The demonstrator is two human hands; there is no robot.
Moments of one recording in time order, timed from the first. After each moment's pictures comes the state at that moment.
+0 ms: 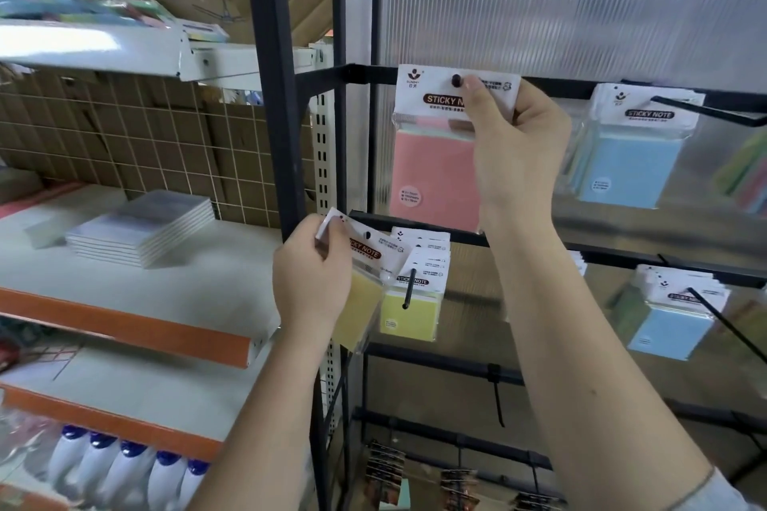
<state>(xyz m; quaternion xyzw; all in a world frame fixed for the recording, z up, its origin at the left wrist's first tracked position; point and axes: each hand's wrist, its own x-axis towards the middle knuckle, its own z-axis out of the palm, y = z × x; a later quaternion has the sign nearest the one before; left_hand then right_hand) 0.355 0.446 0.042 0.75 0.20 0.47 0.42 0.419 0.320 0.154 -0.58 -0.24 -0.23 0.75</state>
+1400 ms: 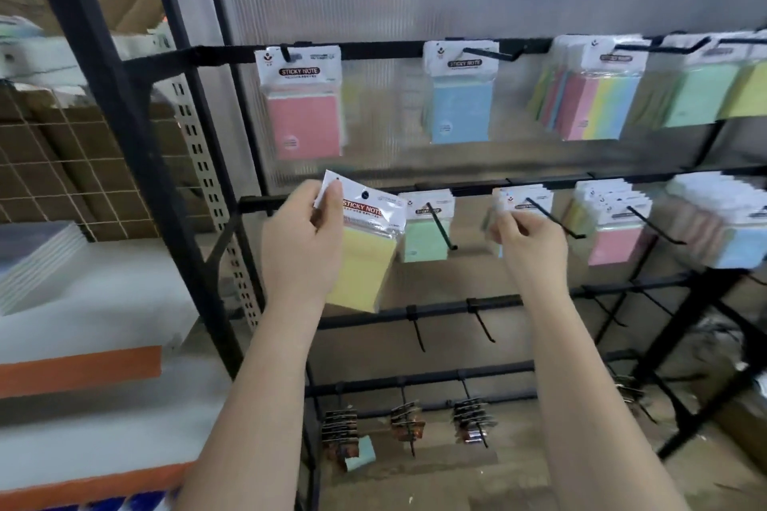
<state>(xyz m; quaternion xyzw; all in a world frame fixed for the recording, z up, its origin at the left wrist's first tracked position) 0.341 0.354 0.064 0.82 0.02 0.38 0.43 0.404 0.142 0.028 -0.82 0.07 -0.22 0.53</state>
